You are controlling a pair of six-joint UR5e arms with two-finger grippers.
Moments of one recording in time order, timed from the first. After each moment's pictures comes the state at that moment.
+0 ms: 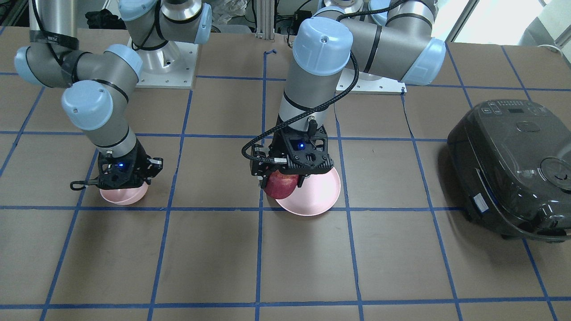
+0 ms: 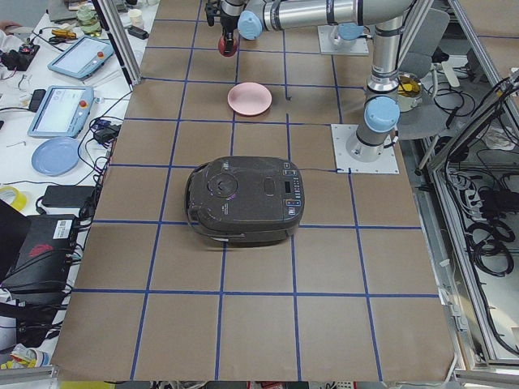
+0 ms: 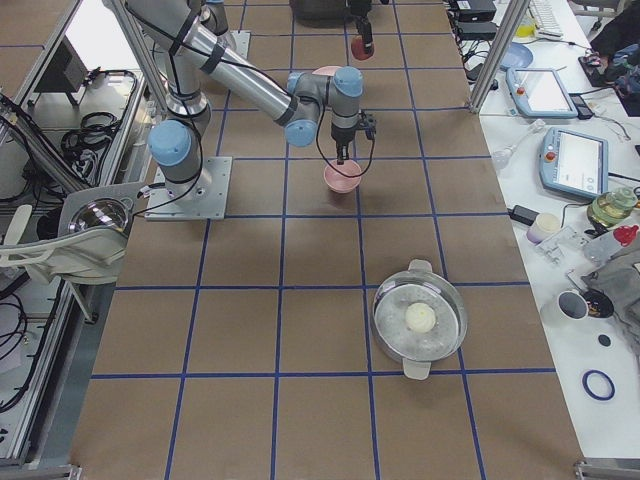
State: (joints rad) left arm -1.86 -1.84 -1.61 -0.99 1.49 -0.44; right arm 1.48 -1.37 2.07 -2.29 -1.55 -0.22
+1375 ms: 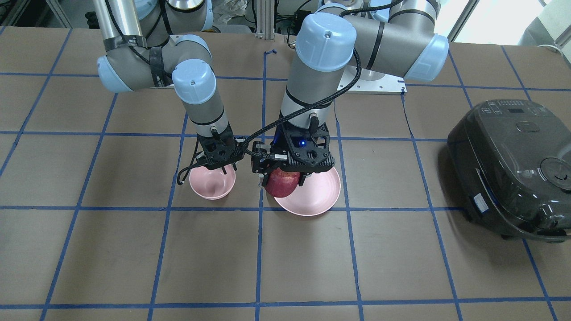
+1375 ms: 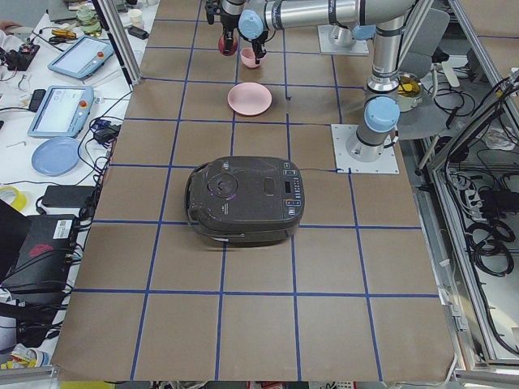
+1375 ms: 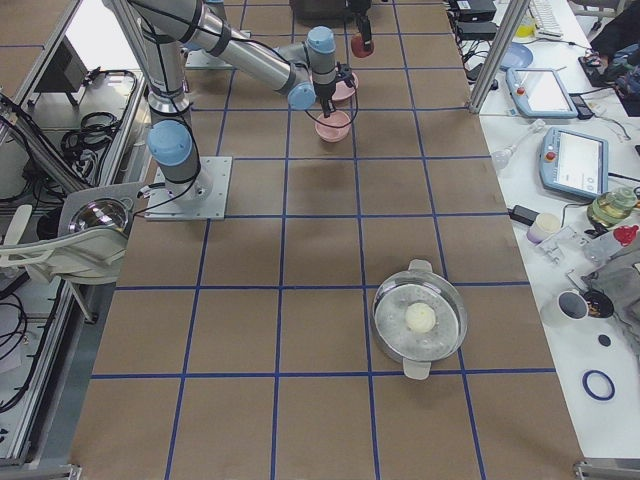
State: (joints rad) left arm -1.85 -1.83 -1.61 -0.99 1.49 -0.42; right arm 1.82 -1.34 2.08 -2.44 -1.47 -0.11
